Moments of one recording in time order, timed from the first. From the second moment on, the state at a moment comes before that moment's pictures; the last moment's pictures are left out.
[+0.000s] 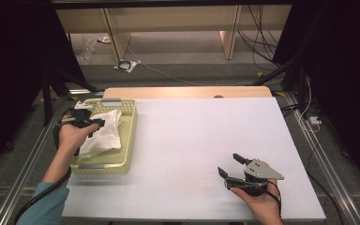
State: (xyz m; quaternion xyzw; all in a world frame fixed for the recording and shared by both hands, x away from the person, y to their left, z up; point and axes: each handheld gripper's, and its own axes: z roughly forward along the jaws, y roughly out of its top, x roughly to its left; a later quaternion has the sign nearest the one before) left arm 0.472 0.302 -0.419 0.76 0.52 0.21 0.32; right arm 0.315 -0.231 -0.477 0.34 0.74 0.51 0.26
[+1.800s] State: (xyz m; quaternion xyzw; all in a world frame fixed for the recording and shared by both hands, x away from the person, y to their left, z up) left arm 0.525 0.273 -0.457 0.76 0.55 0.23 0.25; right arm 0.316 -0.231 -0.477 0.34 0.74 0.52 0.26
